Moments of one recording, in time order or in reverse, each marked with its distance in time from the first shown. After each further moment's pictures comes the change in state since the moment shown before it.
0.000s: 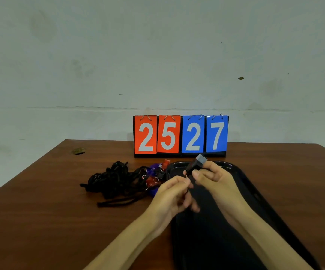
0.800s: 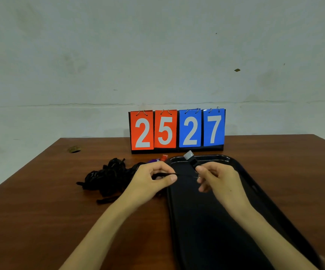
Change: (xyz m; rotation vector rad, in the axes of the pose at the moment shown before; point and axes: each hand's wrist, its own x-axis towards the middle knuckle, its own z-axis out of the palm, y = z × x) left_hand -0.003 0.033 -0.030 0.697 0.168 0.211; right_hand 0.006 0.011 -0.009 -0.488 0.158 -0.038
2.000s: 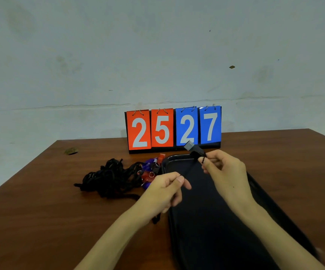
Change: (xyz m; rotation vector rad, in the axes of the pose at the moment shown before) left_hand -0.009 0.008 0.029 -0.059 -0.259 -0.129; right_hand -0.003 -0.004 -0.008 -0.042 0.219 -0.114
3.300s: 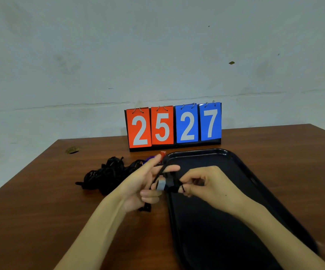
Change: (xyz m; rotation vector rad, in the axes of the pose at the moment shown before) left_hand -0.001 -0.013 -0.043 -0.748 -0.194 -0.309; right_hand -0.013 -0.009 0.000 -0.067 -0.614 -0.208
